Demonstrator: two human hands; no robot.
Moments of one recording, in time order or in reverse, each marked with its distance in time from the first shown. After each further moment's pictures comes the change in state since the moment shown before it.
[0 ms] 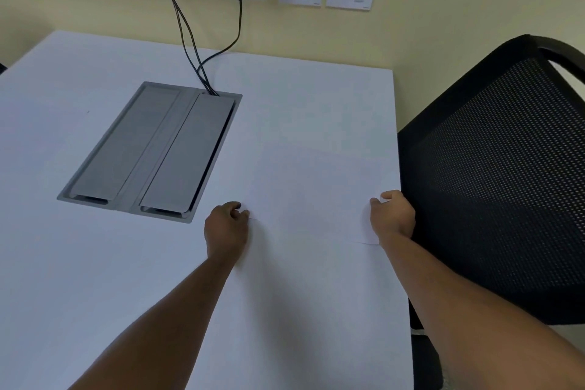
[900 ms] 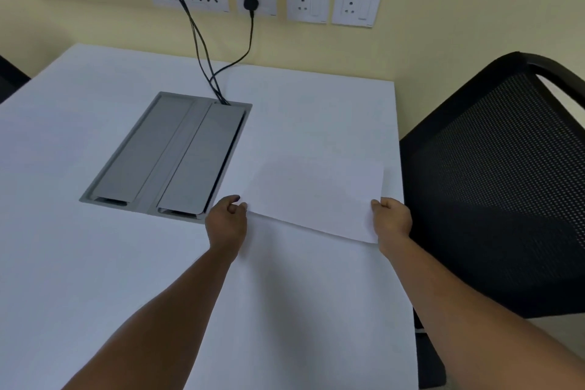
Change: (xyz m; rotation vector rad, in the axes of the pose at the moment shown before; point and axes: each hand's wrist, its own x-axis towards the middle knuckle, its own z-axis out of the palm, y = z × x) left_hand -0.001 0.008 -0.031 -0.310 0.030 -0.087; right_hand -0.027 -0.011 -0.002 0.433 -0.095 0.150
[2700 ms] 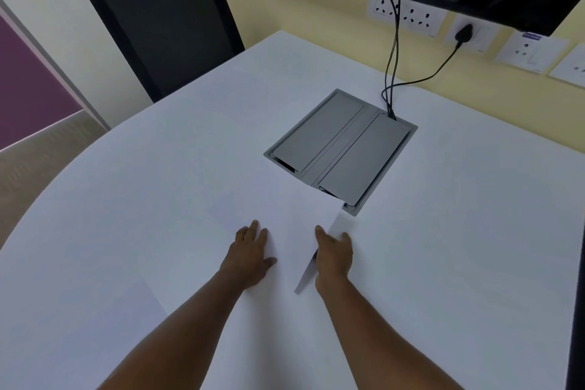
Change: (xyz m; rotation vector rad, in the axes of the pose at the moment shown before) left_hand -0.039 -0.158 -0.245 0.851 -0.265 -0.004; right_hand -0.323 0.024 0.226 0.004 -0.565 0.112
